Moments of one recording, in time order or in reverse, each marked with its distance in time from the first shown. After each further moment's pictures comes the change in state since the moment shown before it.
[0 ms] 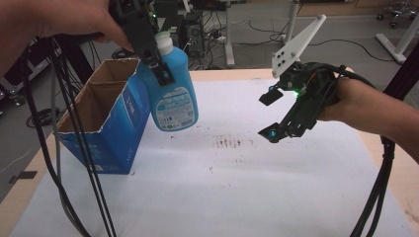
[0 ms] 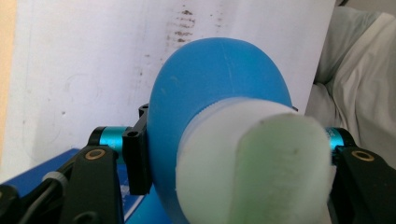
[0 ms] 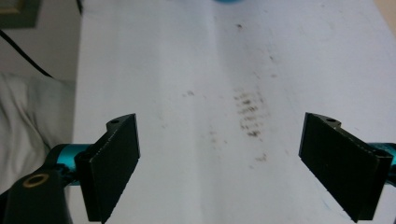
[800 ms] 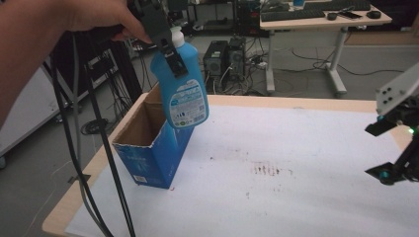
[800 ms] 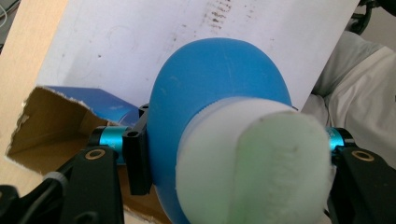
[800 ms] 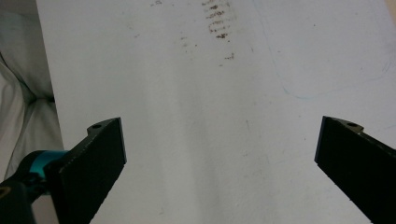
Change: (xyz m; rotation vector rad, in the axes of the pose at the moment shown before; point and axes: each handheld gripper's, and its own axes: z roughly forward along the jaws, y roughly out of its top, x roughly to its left) left arm 0.014 -0.054 -0.070 -0.032 0.058 -0.231; right arm -0.003 -0.043 -0.056 0.210 -0.095 0.066
